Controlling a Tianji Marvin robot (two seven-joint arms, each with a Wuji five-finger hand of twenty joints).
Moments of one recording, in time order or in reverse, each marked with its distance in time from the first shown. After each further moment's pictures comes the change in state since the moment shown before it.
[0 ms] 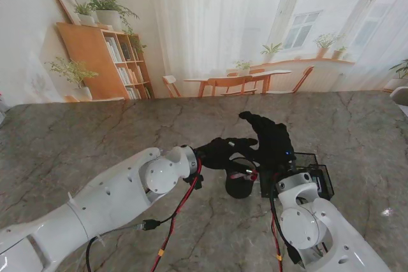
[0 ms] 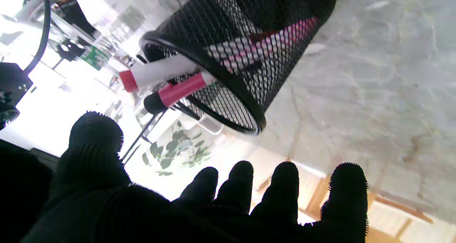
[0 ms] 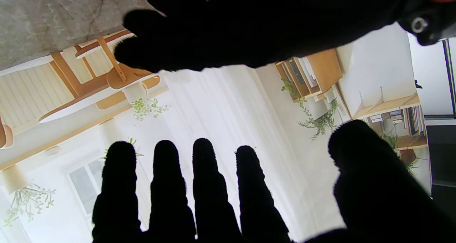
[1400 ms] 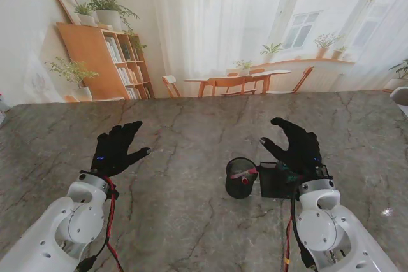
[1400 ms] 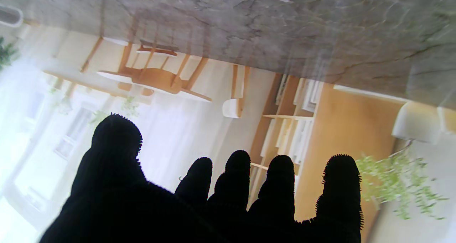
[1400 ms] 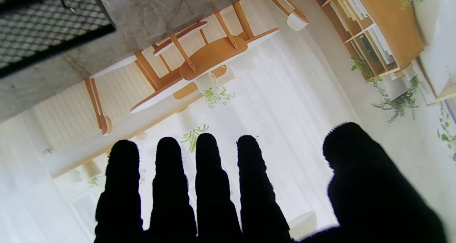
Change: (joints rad) left arm 0.733 0.141 -0.810 -0.479 0.561 0.288 0.300; right arm -0.070 -0.015 0.131 0.032 0.090 0.054 -0.030; left_hand 0.109 0.063 -0.002 0.000 0.054 -0.077 0.036 0.058 0.095 -0.038 0.017 0.000 0.058 -0.041 0.003 0.023 0.052 -0.053 0.032 0.049; right_hand 0.032 0.039 -0.032 0.007 0.096 -0.027 0.025 -0.001 0.054 -0.039 0.001 0.003 0.036 -0.025 -0.006 0.000 0.017 -0.035 -0.011 0.000
